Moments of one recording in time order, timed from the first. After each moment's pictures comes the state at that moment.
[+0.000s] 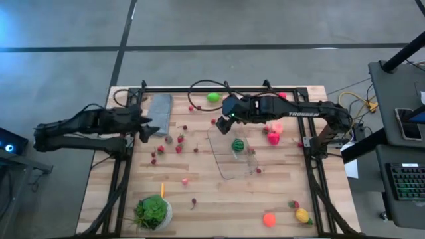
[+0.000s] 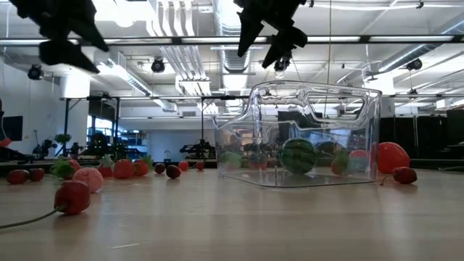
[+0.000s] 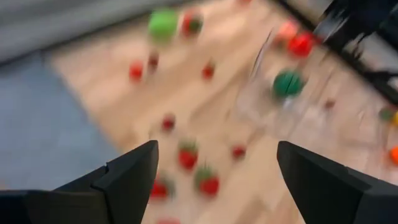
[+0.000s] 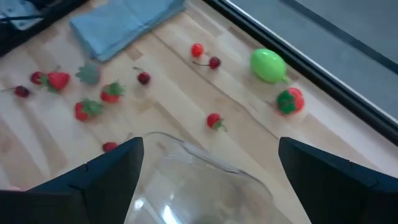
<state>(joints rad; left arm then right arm) 0.11 0.62 0.80 -0.94 -0.26 -0.68 -0.08 1.70 1.66 -0.91 0.39 0.57</state>
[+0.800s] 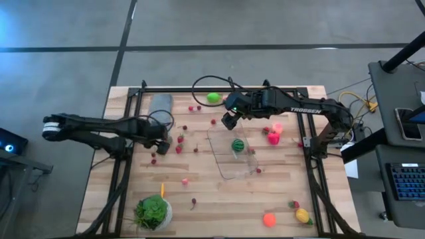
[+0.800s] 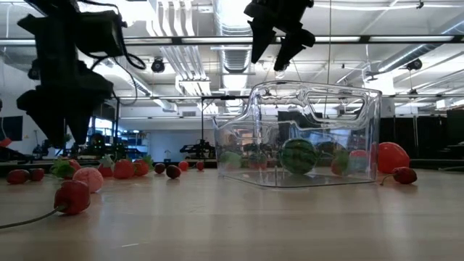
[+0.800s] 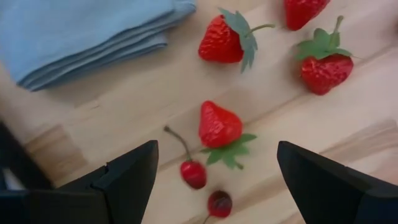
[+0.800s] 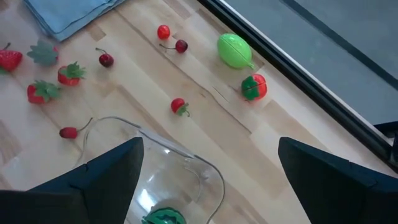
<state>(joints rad) 0.10 1.05 0.63 -0.95 -0.08 -0.99 -0.13 1.69 1.67 -1.02 0.39 0.51</state>
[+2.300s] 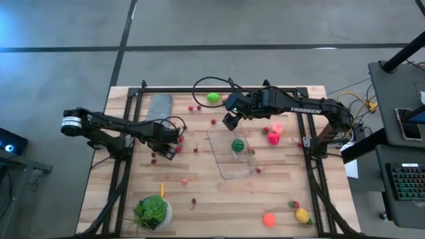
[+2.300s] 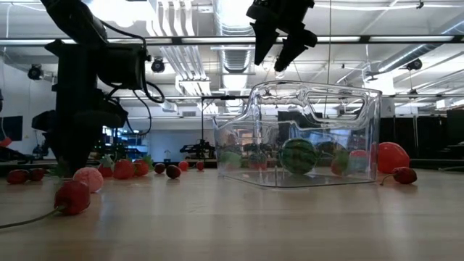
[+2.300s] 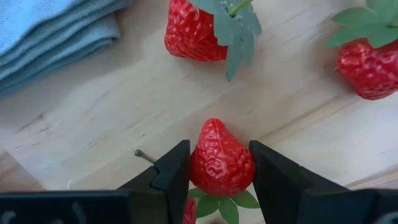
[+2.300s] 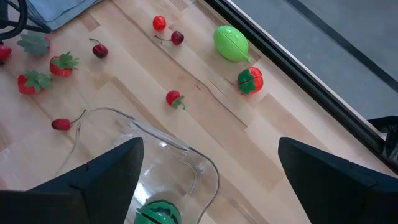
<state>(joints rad) 0.10 1.35 0.64 -0.81 -0.03 -0.91 -0.13 1.69 1.67 -1.05 0.39 0.51</state>
